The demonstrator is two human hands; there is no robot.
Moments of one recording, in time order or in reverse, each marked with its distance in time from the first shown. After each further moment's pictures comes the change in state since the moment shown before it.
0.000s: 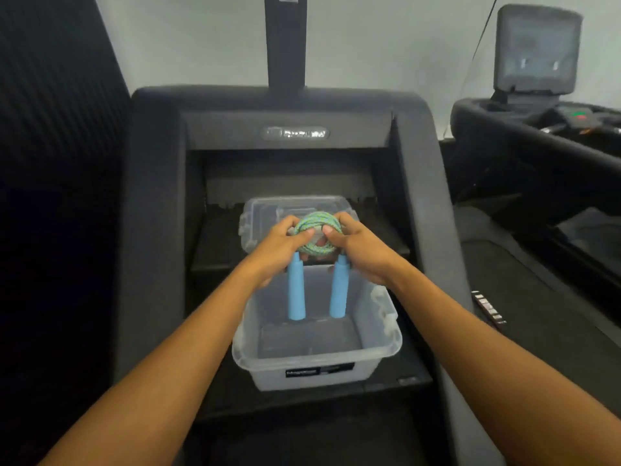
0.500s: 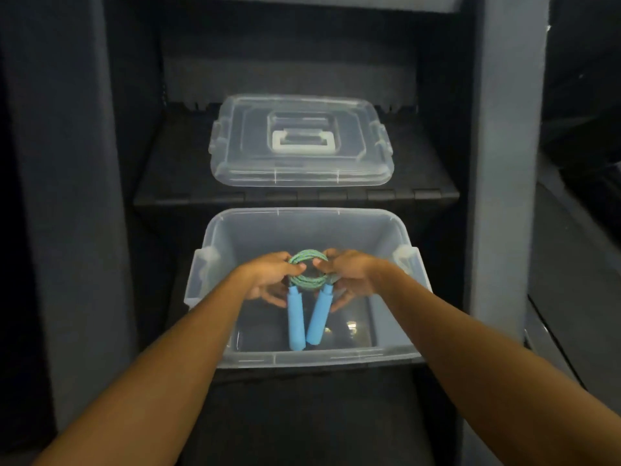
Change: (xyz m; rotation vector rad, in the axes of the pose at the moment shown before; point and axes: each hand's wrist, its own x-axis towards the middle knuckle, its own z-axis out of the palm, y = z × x) left_hand 0.090 -0.211 0.038 0.009 -0.277 -0.702; right_hand 0.081 0.204 0.006 0.011 -0.344 0.848
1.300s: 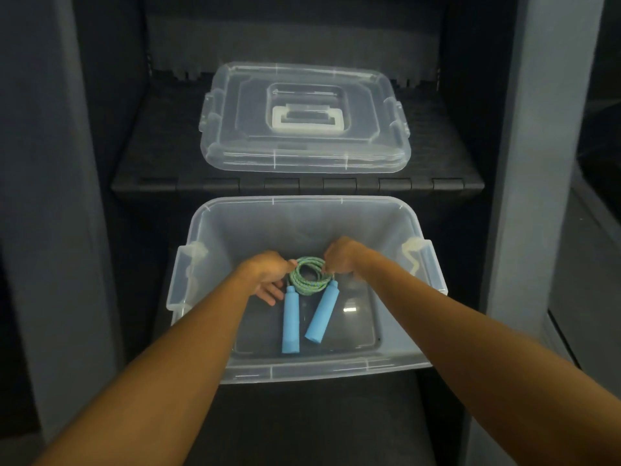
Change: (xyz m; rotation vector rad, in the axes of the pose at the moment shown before) left_hand 0.045 -0.010 0.000 0.164 0.097 -0.189; right_hand 0.051 -0.020 0.002 -1.011 0.244 0.023
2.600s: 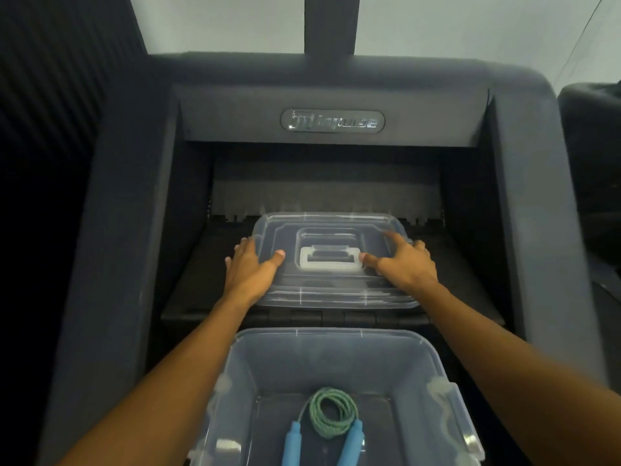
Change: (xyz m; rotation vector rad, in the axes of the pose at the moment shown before) left_hand -0.037 0.094 -0.145 -0.059 0.800 0.522; right_hand 0.002 0.033 -0.172 0.332 0.758 -0.055
